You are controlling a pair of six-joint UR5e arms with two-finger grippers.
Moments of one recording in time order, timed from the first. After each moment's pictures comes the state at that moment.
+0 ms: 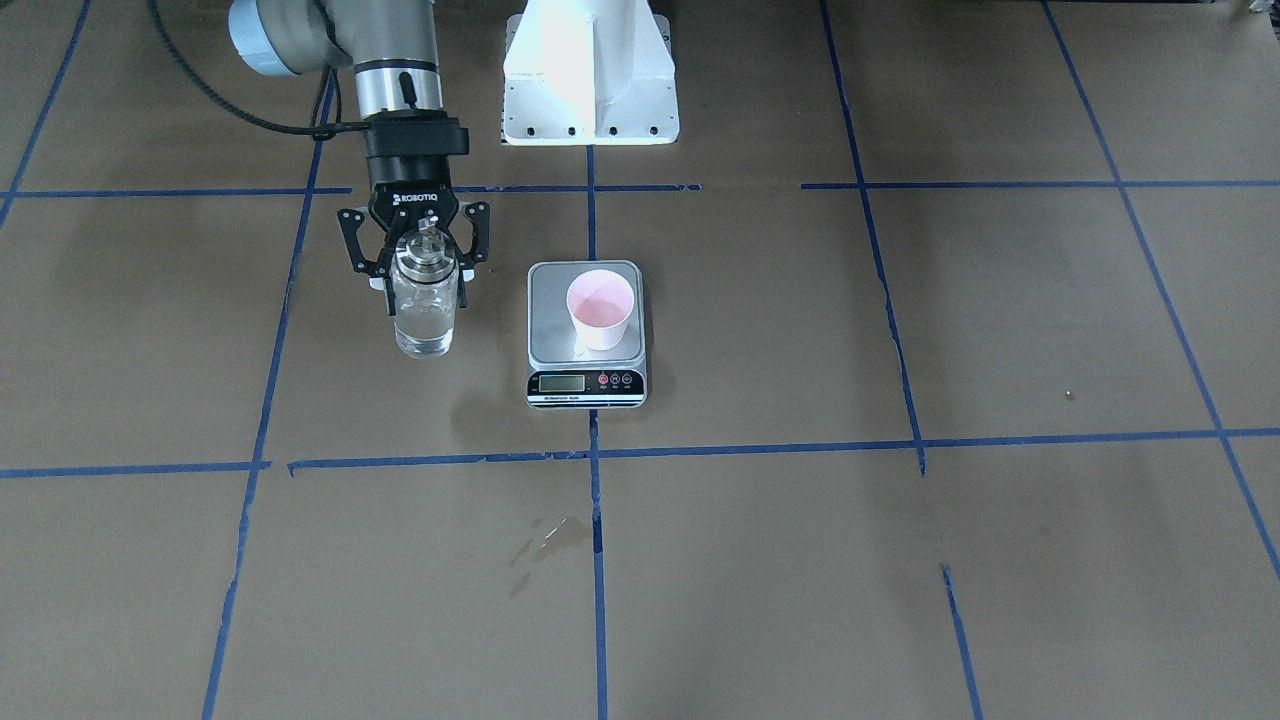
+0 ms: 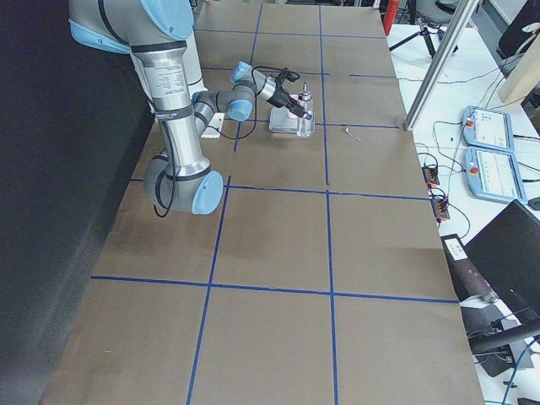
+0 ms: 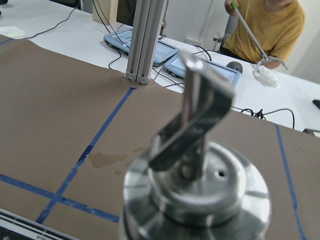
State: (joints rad) left arm -1.56 -1.57 -1.67 -1.52 -2.40 0.12; right arm 0.36 -1.25 1.99 -1.25 0.98 0.99
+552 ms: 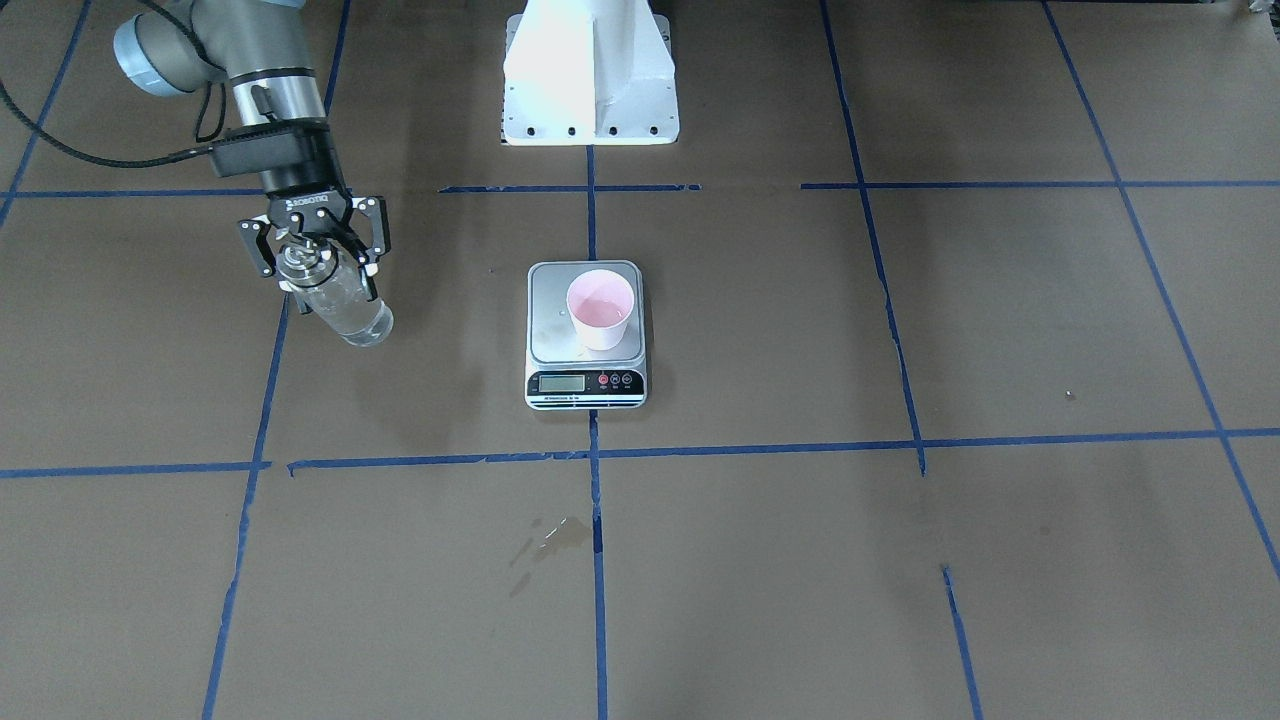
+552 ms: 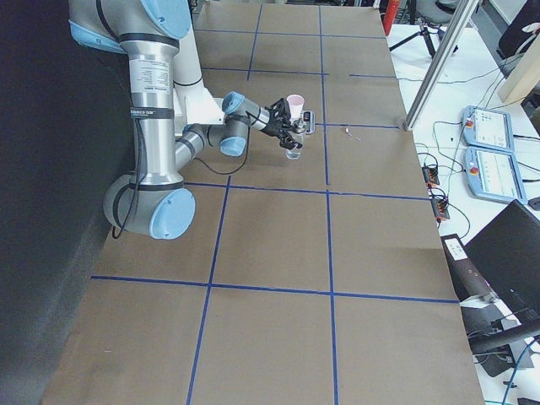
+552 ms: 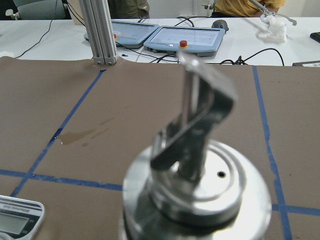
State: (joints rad) left arm -1.56 -1.57 -1.67 -1.53 -2.40 0.12; right arm 0.38 -1.58 1.99 -0.82 1.05 1.10
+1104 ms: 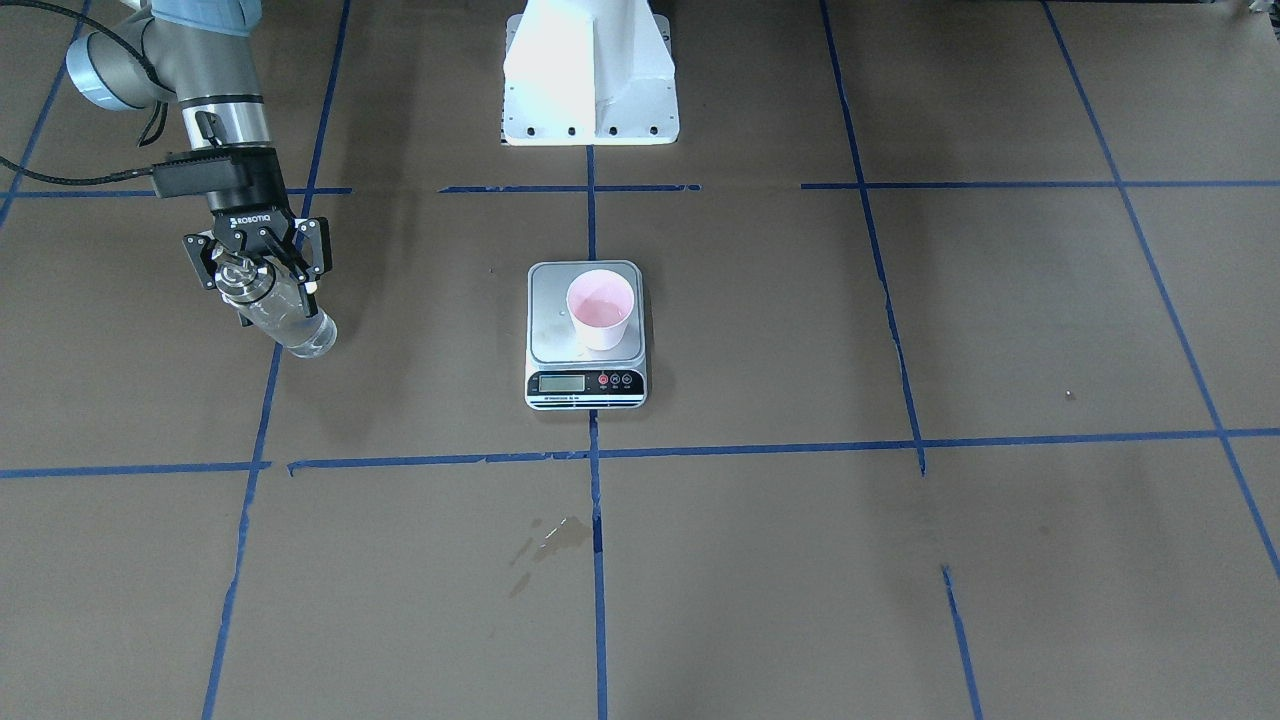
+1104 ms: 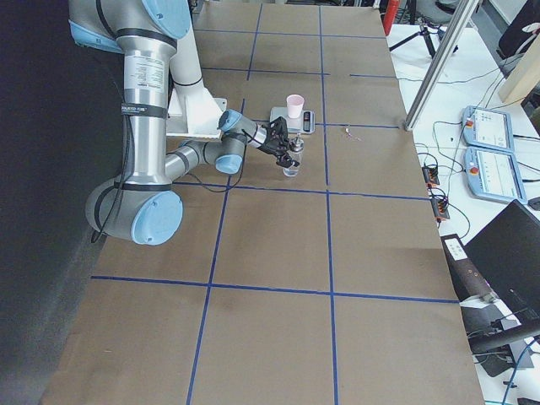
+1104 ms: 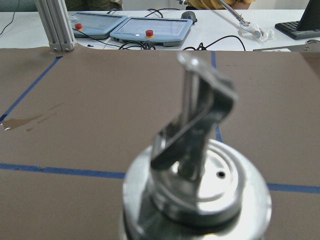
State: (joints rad) left arm -1.56 -1.57 -1.67 -1.53 -2.40 0.12; right arm 0.38 -1.66 1.93 -0.77 1.02 1.17
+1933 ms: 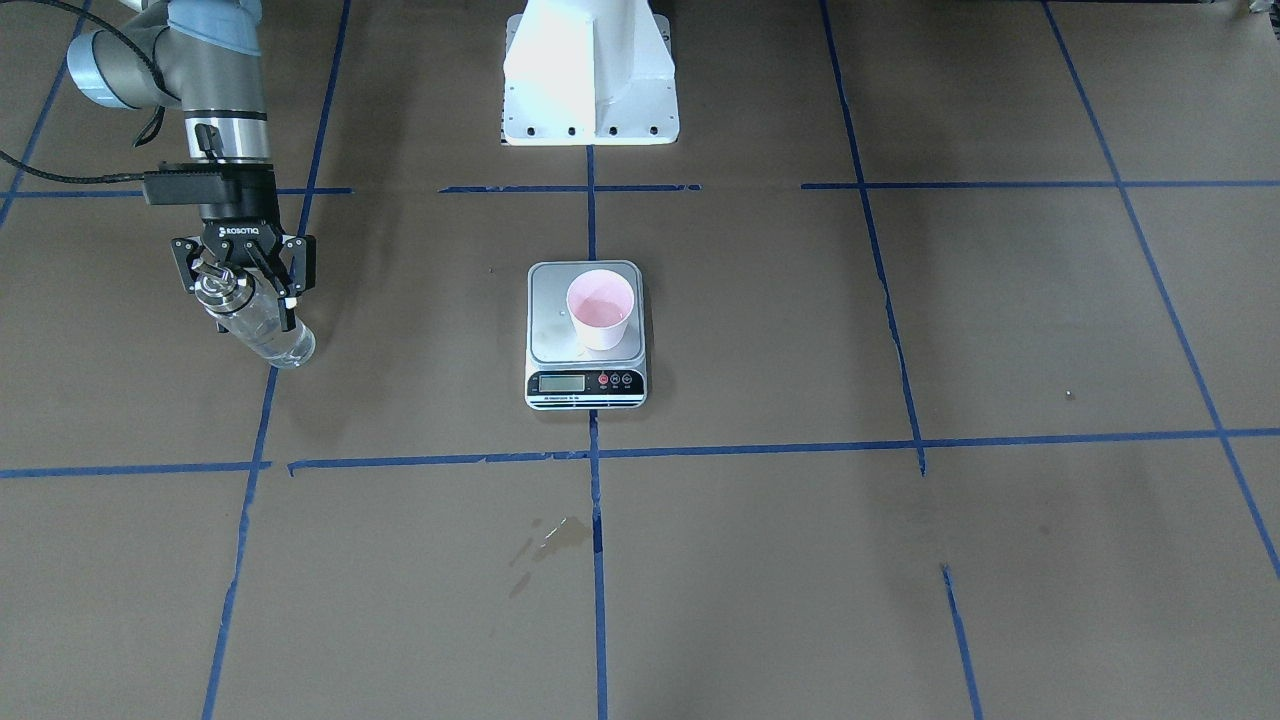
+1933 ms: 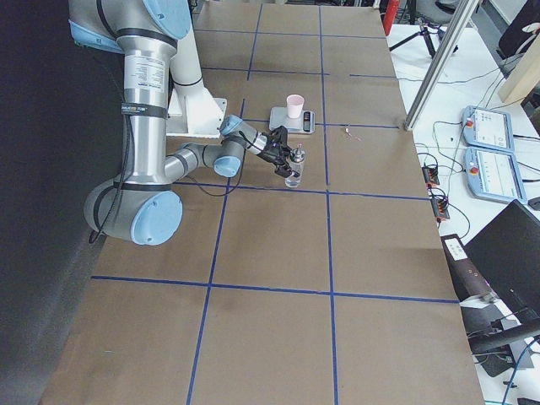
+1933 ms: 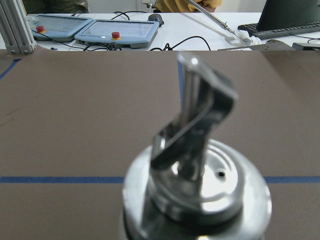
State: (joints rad) left arm -1.56 -1.57 -1.67 -1.53 -2.40 0.12; right arm 0.36 -1.65 1.94 -0.89 0.96 1.28
